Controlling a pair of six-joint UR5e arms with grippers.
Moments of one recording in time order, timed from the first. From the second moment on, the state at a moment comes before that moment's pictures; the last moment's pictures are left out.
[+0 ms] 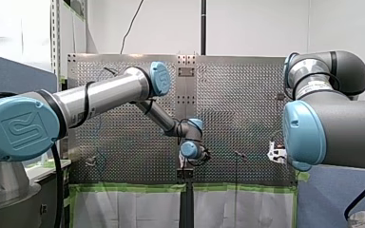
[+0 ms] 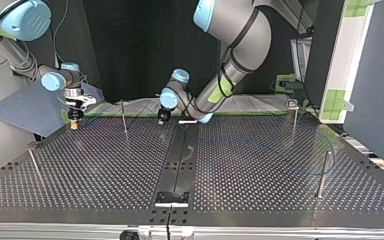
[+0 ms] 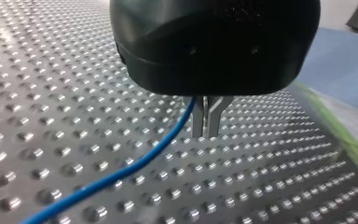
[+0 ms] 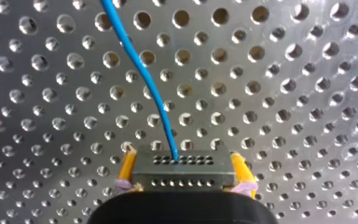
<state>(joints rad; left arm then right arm) -0.59 -2.78 -0.91 -2.86 -1.69 -1.83 1.54 -0.44 1.24 -0.81 1.24 1.63</state>
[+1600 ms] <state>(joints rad) -0.65 -2.62 -1.15 -2.90 -1.57 -1.64 1.56 -0.44 1.24 -0.80 1.24 1.63</state>
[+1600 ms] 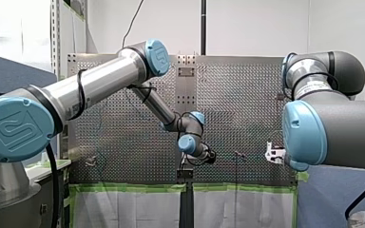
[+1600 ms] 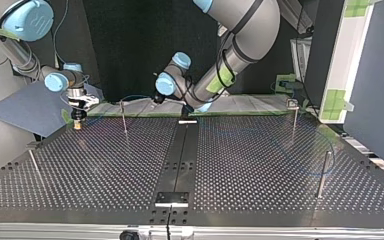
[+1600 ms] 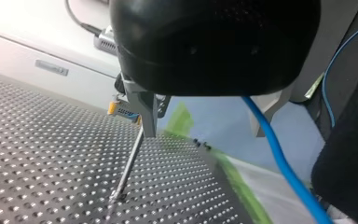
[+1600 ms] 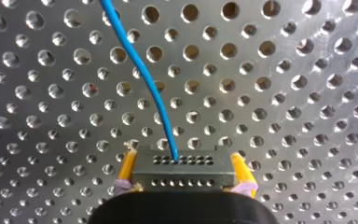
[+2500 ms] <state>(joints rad) -0.68 -2.53 -1.30 -2.94 -1.59 -1.61 1.57 -0.44 1.24 -0.80 1.24 1.63</state>
